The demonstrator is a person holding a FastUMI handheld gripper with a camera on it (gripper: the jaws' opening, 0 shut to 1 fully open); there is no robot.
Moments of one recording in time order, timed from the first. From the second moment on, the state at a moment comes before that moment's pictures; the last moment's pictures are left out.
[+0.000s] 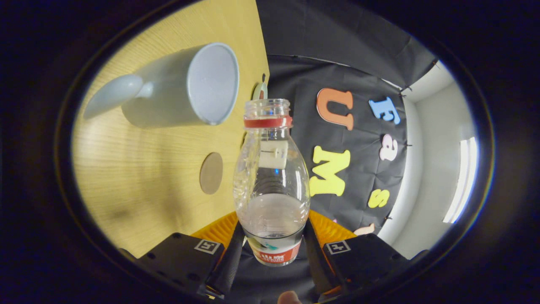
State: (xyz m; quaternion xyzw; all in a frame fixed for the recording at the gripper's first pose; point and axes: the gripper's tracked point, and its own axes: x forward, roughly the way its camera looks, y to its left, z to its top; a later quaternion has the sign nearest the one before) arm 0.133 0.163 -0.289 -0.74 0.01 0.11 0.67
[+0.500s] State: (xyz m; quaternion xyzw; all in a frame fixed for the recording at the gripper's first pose) arm 0.136 0.162 -0.280 -0.75 0.00 0.10 0.65
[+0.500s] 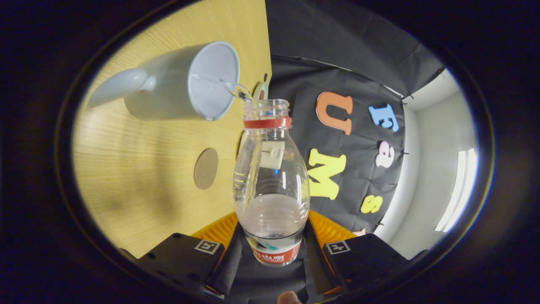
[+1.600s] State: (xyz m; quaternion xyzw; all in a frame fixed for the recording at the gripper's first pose) arm 0.131 0.160 -0.243 -0.79 -0.02 0.08 0.61
